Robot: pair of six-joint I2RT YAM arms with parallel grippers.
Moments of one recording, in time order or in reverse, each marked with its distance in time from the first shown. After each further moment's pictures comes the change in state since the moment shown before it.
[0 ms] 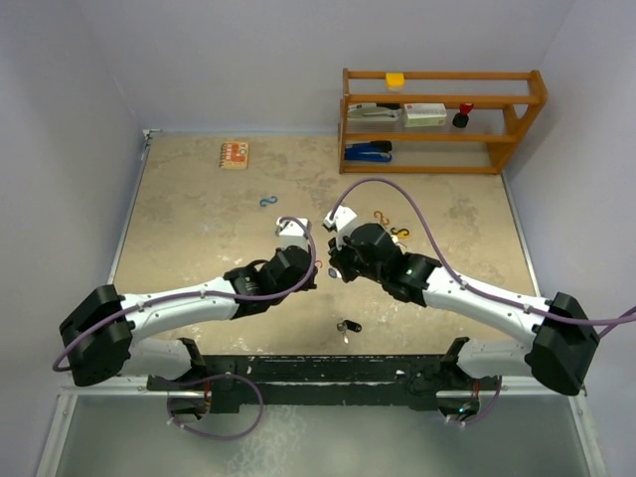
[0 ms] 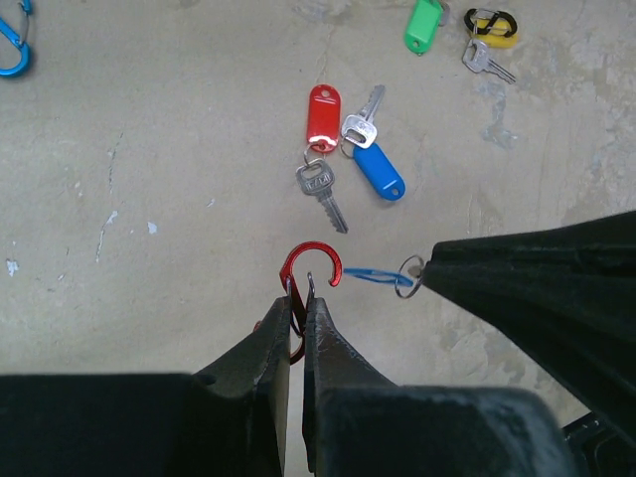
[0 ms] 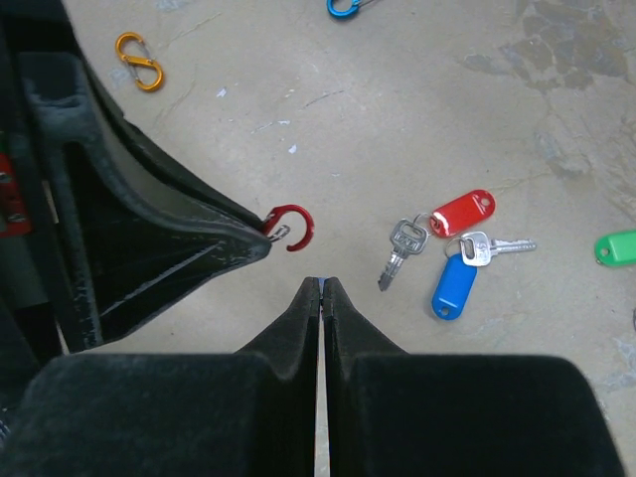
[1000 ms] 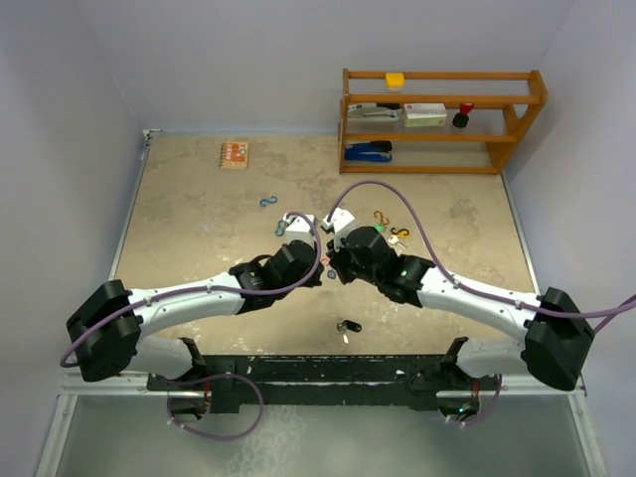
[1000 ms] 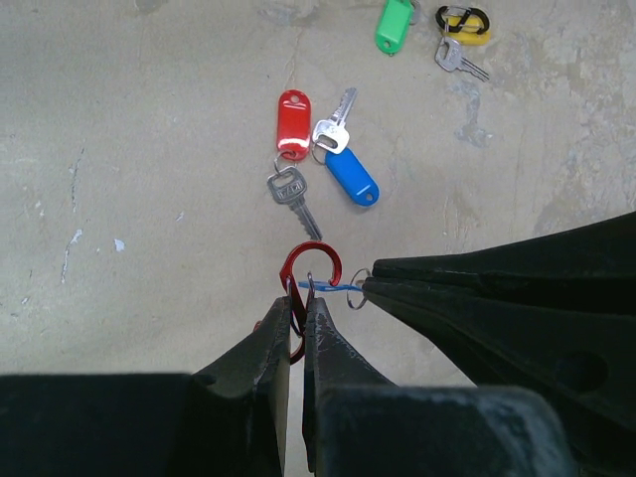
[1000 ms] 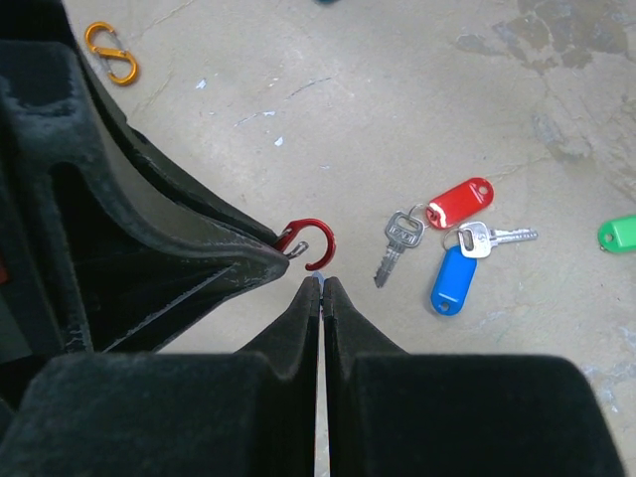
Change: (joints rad) left arm 0.022 0.059 0.050 0.024 0.079 0.020; right arm 0.019 0.034 -0.014 0.025 0.031 0.012
